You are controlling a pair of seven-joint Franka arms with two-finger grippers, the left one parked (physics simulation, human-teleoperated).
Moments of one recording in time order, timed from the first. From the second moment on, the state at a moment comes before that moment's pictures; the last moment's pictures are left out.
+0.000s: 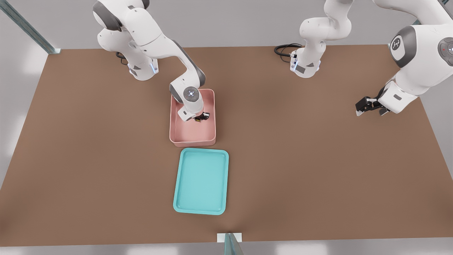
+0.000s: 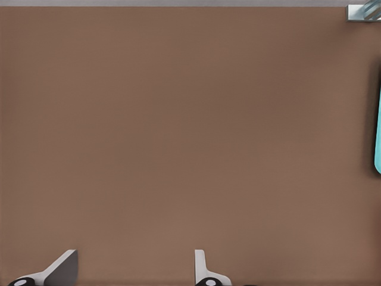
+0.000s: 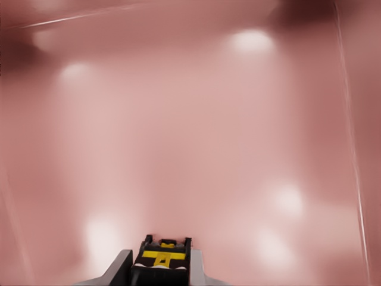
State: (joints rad) arm 0.76 0.38 0.01 -2.25 0.08 2.54 0.86
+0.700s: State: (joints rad) arm 0.63 0.78 -0.12 -1.25 0.08 1.99 0.69
